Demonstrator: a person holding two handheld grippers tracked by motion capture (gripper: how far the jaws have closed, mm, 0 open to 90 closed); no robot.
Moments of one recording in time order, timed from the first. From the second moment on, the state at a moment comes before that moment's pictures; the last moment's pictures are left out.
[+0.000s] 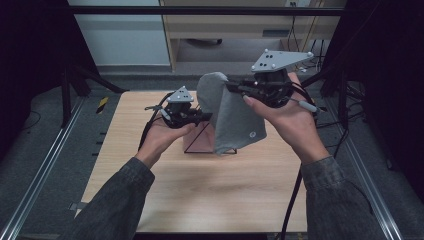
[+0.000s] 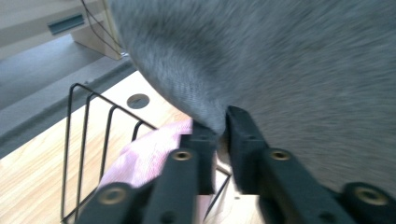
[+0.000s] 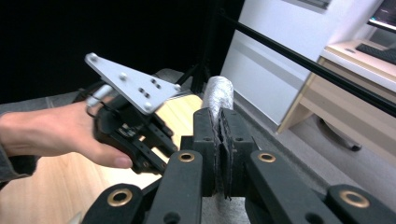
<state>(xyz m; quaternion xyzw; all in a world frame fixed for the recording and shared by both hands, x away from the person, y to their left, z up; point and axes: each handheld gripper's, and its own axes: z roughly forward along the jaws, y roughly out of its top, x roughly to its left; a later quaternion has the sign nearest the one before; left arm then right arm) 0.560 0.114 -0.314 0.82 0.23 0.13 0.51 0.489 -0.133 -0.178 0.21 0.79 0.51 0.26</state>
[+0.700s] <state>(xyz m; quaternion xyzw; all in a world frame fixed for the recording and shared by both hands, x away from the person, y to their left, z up) 0.562 0.153 -0.239 0.79 0.26 0.21 0.52 0.545 -0.164 -0.166 0.28 0.74 0.54 0.30</state>
